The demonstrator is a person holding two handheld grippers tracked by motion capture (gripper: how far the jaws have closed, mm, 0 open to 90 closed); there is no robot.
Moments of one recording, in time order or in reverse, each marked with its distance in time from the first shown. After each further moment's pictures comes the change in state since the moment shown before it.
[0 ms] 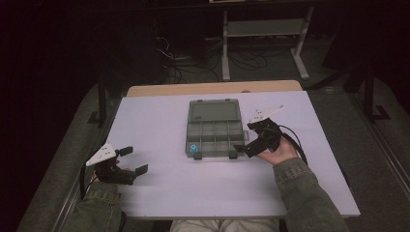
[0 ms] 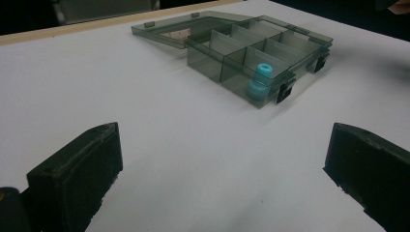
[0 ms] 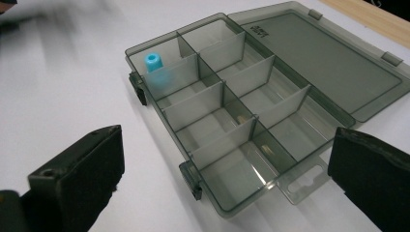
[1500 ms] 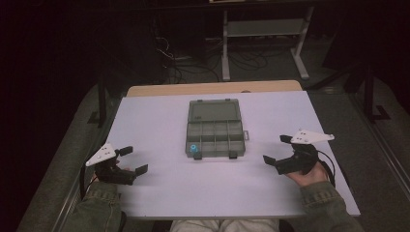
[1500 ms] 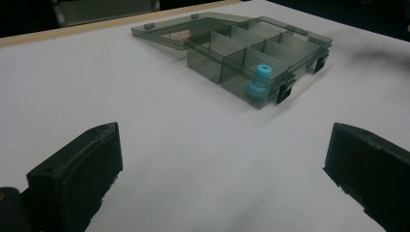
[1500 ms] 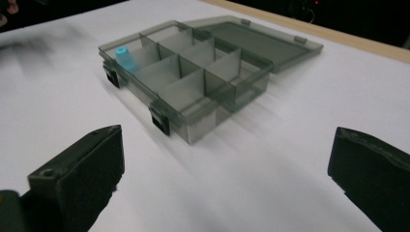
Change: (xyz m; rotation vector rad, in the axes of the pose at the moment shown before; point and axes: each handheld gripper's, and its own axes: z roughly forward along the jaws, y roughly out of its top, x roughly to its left) left arm 0.000 0.000 -0.001 -0.001 -0.001 0.007; right arm 0.002 -0.091 -0.062 -0.202 -0.150 0.109
